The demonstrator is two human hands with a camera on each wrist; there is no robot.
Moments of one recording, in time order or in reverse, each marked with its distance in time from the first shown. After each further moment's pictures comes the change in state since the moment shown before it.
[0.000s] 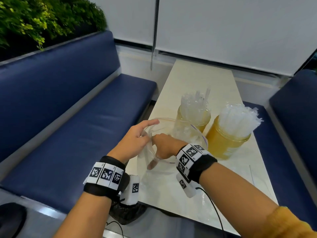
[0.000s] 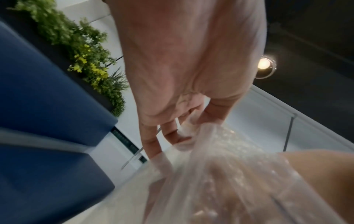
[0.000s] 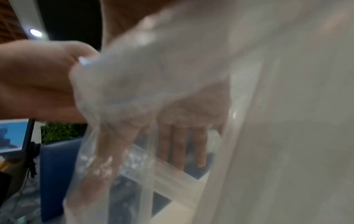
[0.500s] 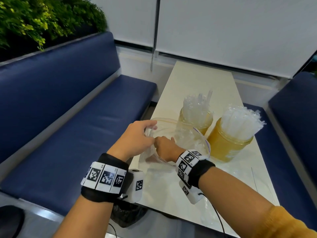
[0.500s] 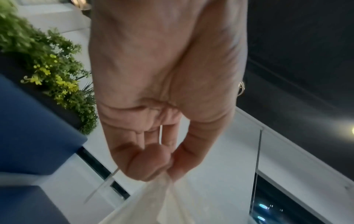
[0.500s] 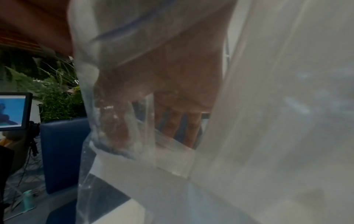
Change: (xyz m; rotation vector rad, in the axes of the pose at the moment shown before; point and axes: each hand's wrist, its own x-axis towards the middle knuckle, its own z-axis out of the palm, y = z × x) left_hand -0.002 0.029 -0.018 0.250 0.038 -0.060; right_hand 0.002 -0.005 0.008 0.076 0.154 0.000
